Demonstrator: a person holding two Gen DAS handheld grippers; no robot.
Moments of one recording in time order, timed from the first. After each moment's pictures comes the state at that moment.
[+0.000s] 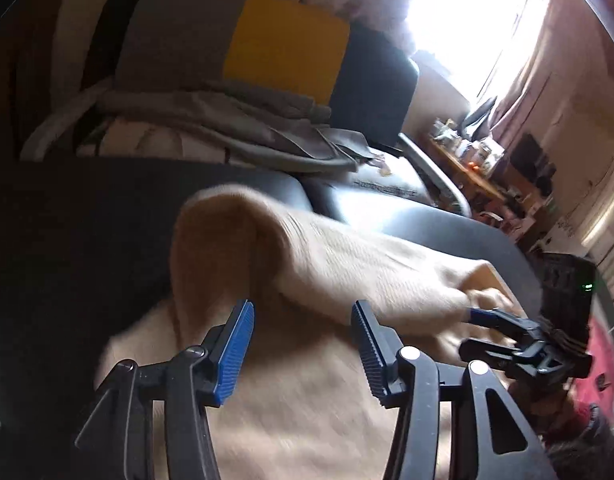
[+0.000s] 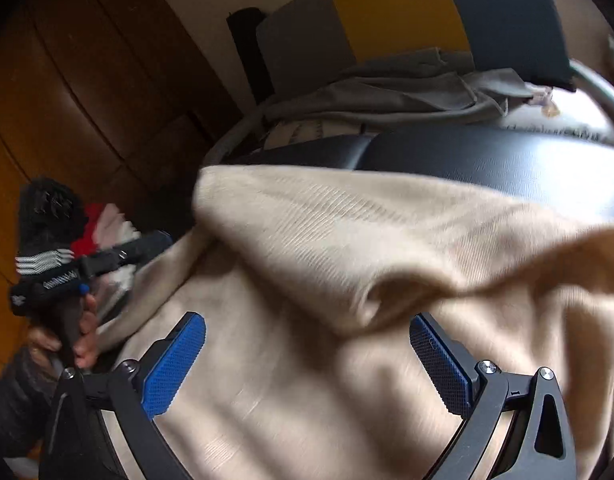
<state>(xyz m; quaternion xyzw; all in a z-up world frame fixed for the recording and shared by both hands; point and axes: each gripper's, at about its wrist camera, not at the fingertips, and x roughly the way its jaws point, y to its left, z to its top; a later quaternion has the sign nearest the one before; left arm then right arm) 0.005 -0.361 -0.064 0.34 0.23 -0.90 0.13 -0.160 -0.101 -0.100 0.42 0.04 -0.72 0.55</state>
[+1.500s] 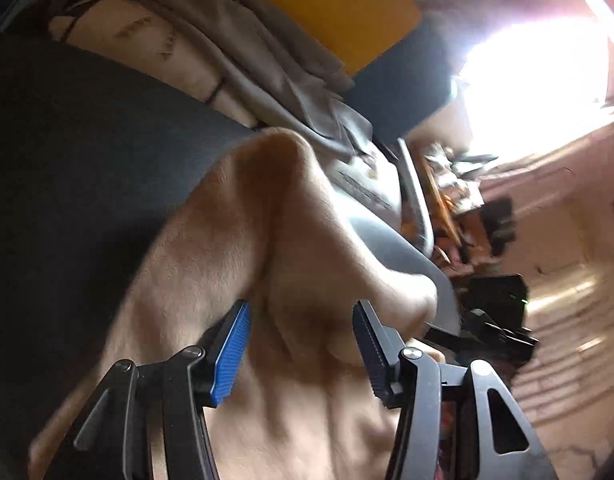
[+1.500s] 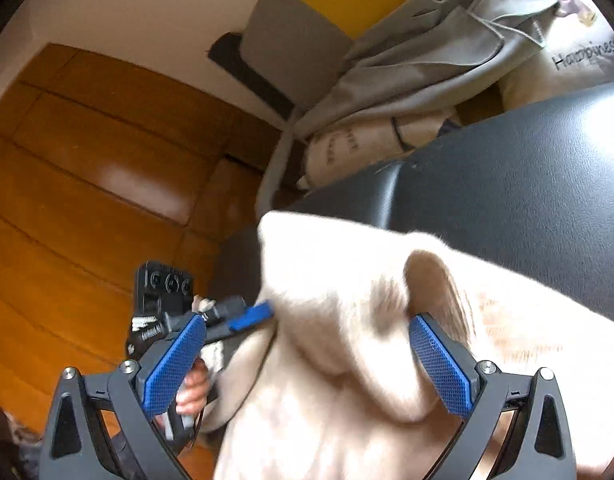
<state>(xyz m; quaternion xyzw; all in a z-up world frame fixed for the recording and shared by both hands) -0.060 -0.468 -0.101 0.35 0.48 -0.80 0.05 -0.272 -0.157 -0.117 0.54 -0.15 -0.58 0.59</state>
